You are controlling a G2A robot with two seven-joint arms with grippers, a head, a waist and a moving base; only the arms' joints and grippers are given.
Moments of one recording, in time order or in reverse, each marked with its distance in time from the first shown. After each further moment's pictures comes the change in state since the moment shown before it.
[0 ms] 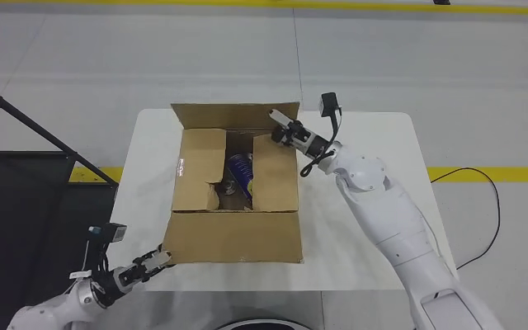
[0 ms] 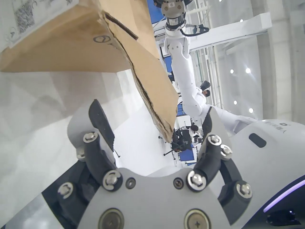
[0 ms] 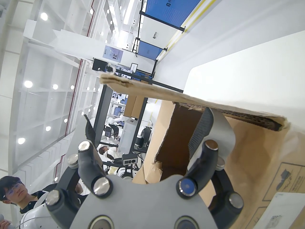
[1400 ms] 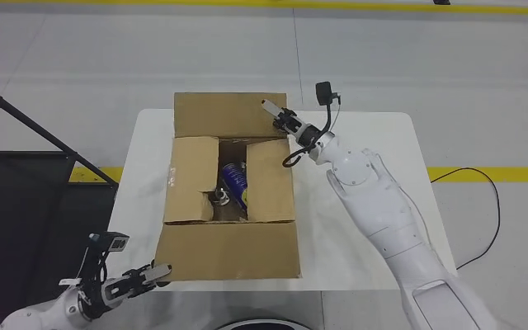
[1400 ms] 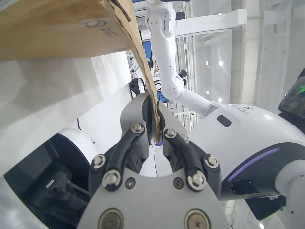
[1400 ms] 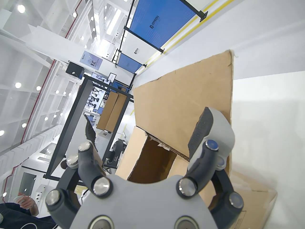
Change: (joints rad) left arm 0.020 0.018 -0.039 0.049 -0.237 0.022 -0.279; right arm 0.063 -0.058 -0.028 0.057 -0.254 0.018 -0.182
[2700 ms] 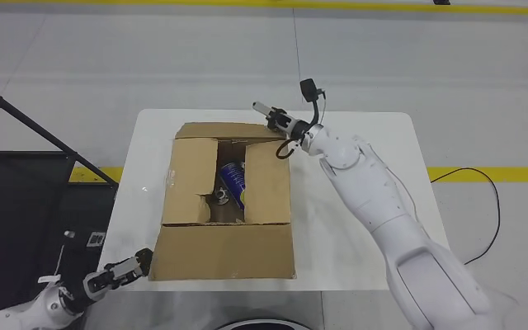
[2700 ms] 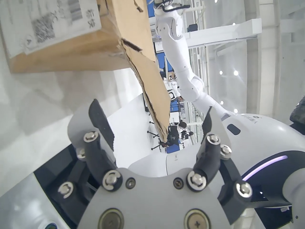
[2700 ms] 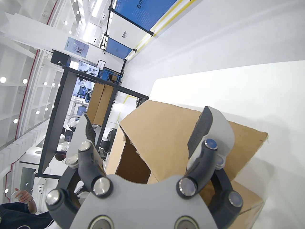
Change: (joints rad) left arm 0.012 0.006 -0.106 0.041 0.047 -0.025 0.069; right arm 0.204 -0.130 -0.085 0.439 0.054 -0.119 0.118
